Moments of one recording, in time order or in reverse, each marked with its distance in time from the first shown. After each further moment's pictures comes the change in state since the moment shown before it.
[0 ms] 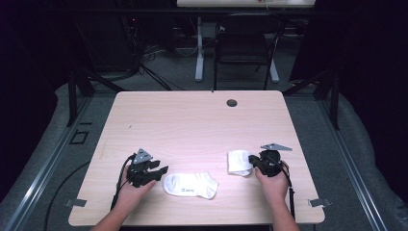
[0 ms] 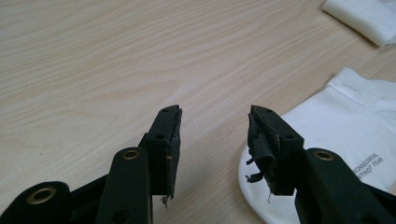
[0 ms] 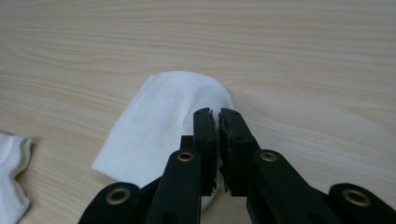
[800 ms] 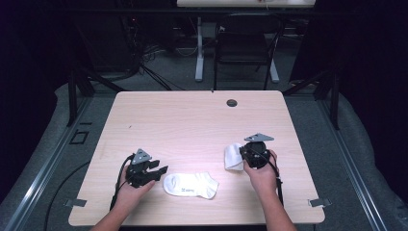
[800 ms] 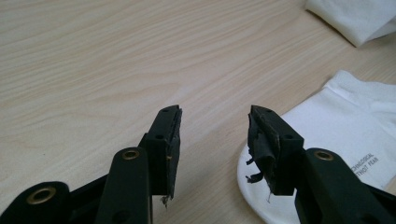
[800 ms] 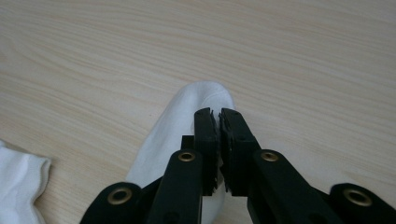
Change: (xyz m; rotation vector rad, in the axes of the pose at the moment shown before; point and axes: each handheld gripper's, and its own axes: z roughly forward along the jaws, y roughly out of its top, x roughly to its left) left arm 0.001 0.000 -0.002 -0.007 -0.001 -0.004; right arm 0.045 0.036 0.002 0.019 -0.087 -0.181
